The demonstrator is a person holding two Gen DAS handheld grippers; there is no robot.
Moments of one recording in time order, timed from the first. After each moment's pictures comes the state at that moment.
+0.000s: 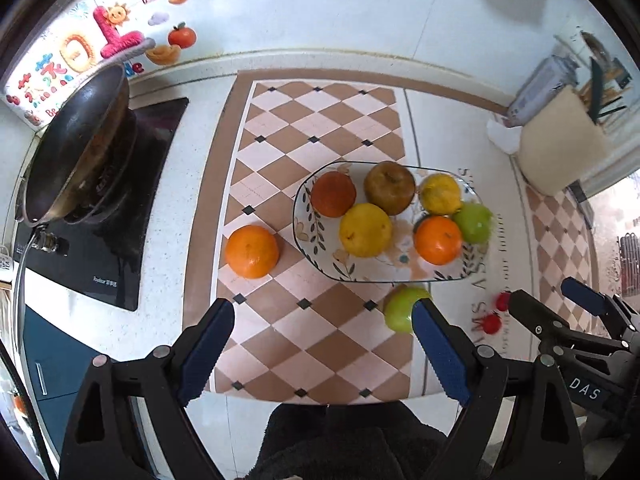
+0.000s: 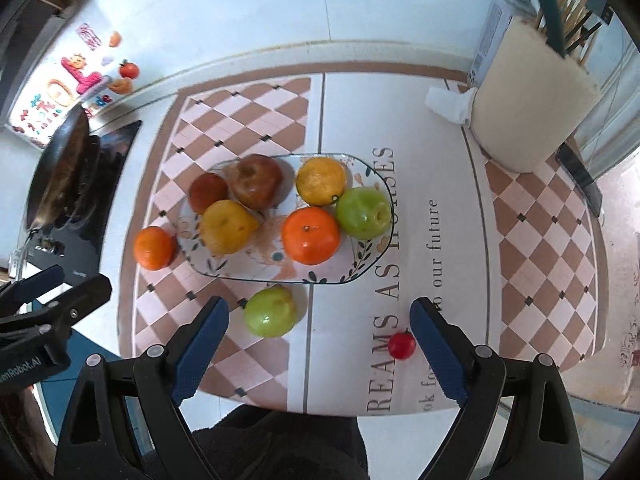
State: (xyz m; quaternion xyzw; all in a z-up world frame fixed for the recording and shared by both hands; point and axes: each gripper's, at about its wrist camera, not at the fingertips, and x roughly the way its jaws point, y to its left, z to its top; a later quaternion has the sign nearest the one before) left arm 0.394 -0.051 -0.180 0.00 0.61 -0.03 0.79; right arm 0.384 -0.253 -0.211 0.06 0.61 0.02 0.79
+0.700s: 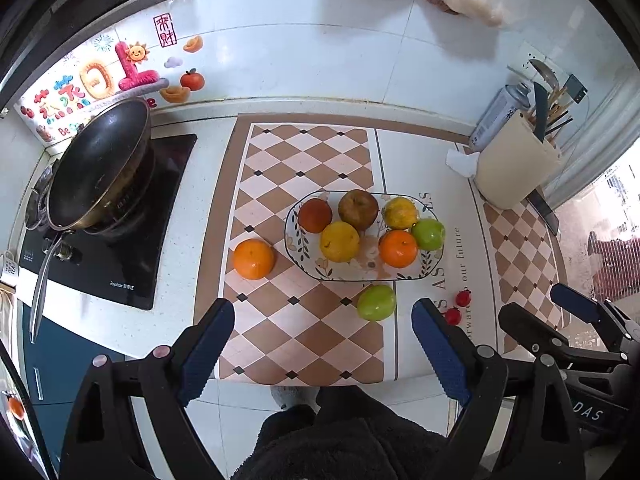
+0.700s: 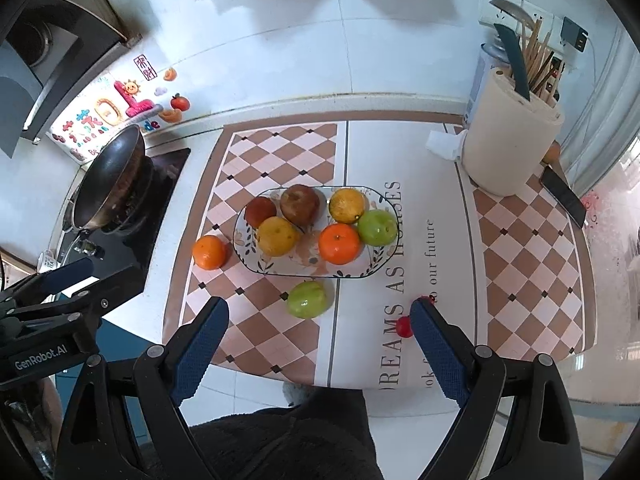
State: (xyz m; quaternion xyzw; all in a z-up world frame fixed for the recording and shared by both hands) left arm 0.347 -0.051 -0.107 -0.01 0.56 -0.05 0.83; right arm 0.323 -0.249 -0.116 0.07 0.56 0.05 0.83
